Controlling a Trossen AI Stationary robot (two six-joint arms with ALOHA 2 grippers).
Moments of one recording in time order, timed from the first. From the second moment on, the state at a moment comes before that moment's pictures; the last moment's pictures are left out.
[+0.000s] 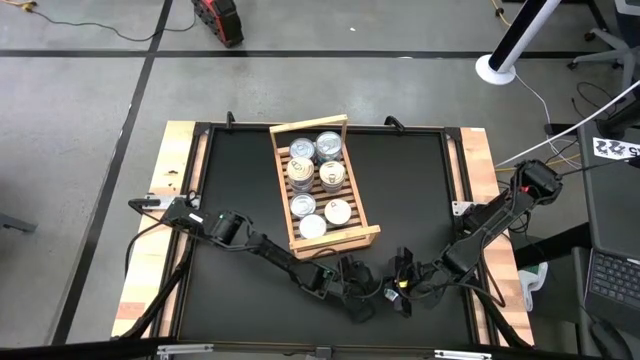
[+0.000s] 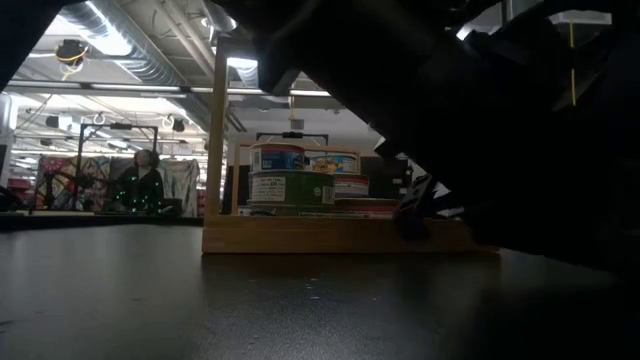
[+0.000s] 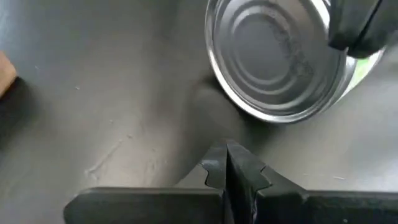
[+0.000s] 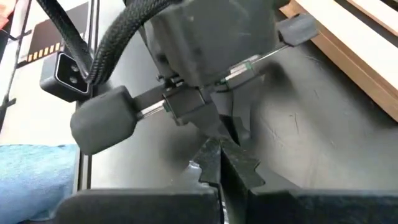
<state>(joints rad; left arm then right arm) -0.40 2.49 1.80 0.04 -0.48 -0.65 0.79 1.44 0.75 -0.16 0.43 0.93</state>
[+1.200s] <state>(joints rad) -0.41 2.46 1.80 0.04 -0.48 -0.57 0.79 1.27 0.76 -0.11 0.09 0.19</state>
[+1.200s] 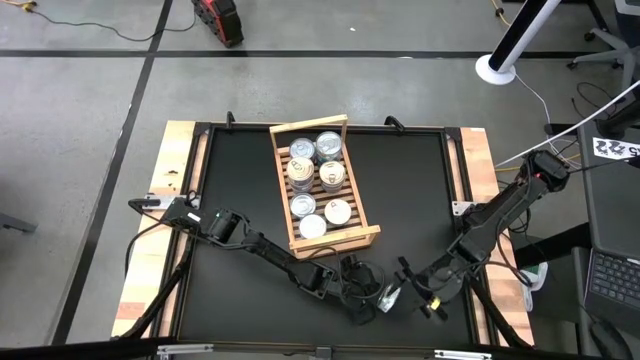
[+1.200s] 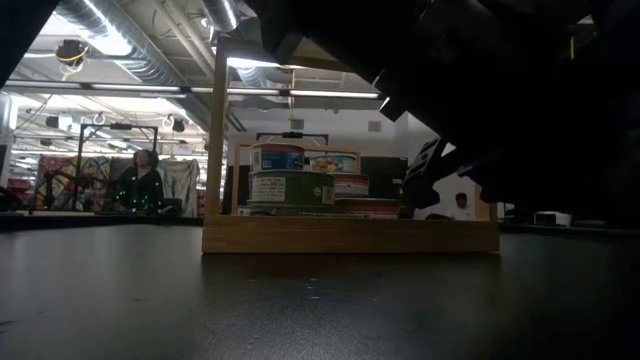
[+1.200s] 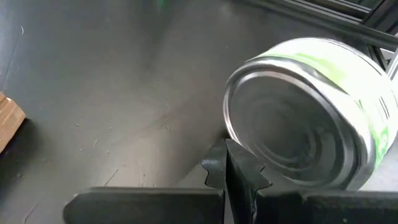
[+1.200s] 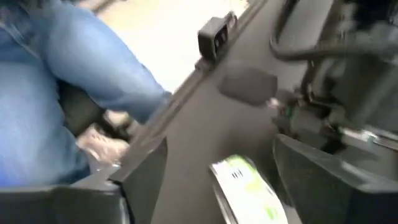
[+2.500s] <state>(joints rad) -0.45 2.46 1.80 0.03 -0.48 -0.49 0.78 1.45 0.75 -0.21 0.14 0.08</state>
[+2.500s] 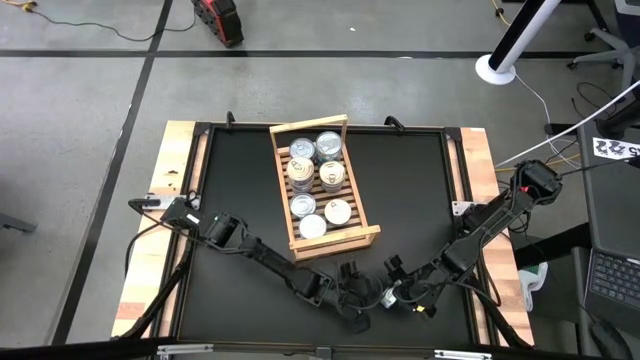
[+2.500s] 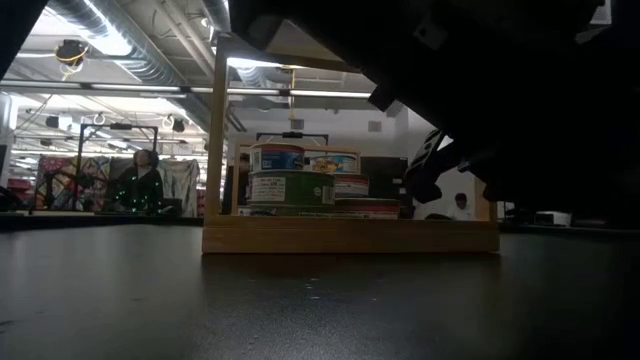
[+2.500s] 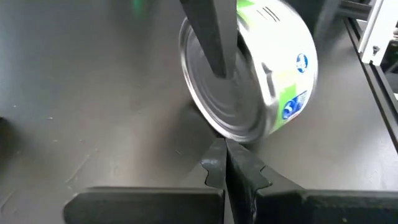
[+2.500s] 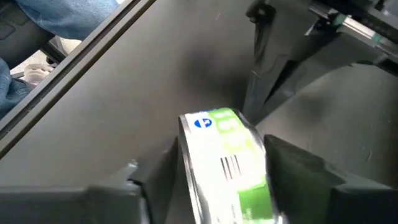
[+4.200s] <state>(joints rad) -0.73 1.97 1.80 -0.49 -1.19 0.64 0.25 1.44 0.76 0.73 -0.35 1.07</state>
